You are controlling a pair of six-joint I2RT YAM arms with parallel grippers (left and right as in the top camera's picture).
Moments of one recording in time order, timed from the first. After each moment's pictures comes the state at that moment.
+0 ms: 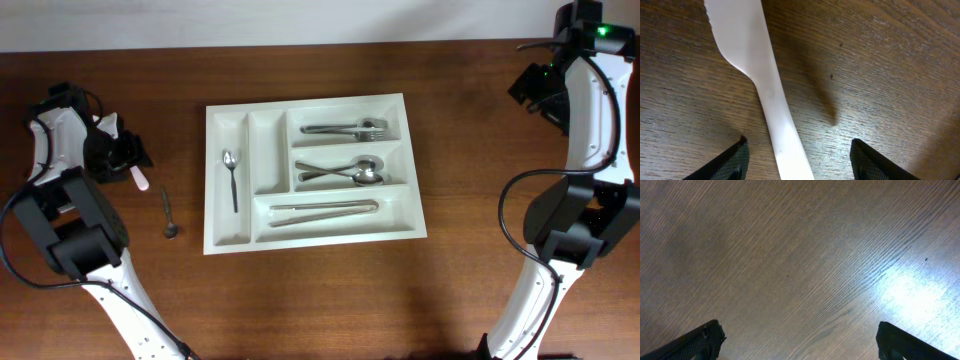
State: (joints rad) left arm 0.41 2.42 2.01 -1.16 0.19 0.04; right arm -0.25 2.27 2.33 -1.36 0.19 0.64
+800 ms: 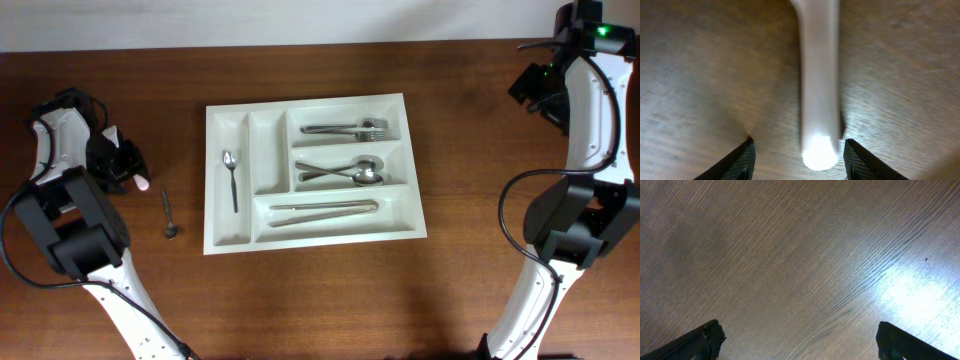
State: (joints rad) left arm 0.40 2.42 1.99 -1.25 0.08 -0.07; right arm -0.25 2.27 2.33 -1.36 0.19 0.64
